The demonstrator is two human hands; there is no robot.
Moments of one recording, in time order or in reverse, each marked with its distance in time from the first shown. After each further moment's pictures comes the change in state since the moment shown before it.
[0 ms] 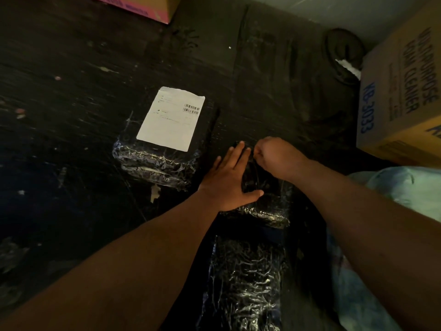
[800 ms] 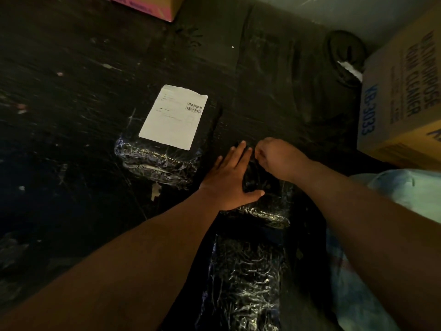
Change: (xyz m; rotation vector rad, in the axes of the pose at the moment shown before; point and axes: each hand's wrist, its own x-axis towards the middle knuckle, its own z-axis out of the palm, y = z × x) left_hand 0.000 0.000 0.000 -0.024 -0.003 0.005; right_hand -0.002 0.006 0.003 0.025 -0.020 -0.066
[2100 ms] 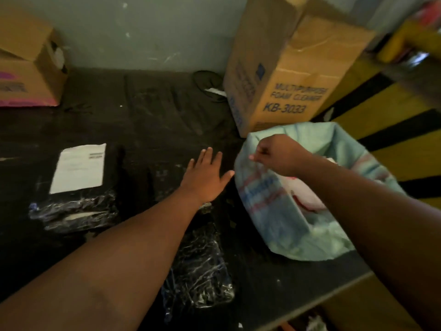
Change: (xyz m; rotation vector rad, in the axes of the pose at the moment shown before) left_hand -0.011 0.171 -0.017 0.228 -0.009 0.291; right_hand -0.274 0.029 -0.066 0.140 0.411 0.511
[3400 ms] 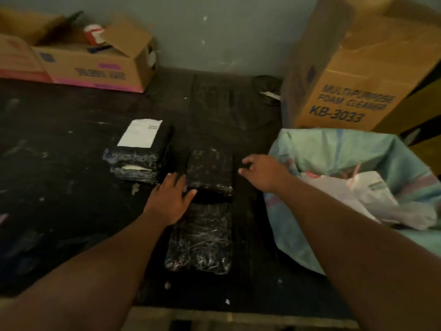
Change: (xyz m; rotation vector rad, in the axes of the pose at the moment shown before) left_hand -0.163 -0.056 0.041 0.093 0.094 -0.525; right_hand -0.011 -0.026 0.085 0.205 -0.197 -0.134
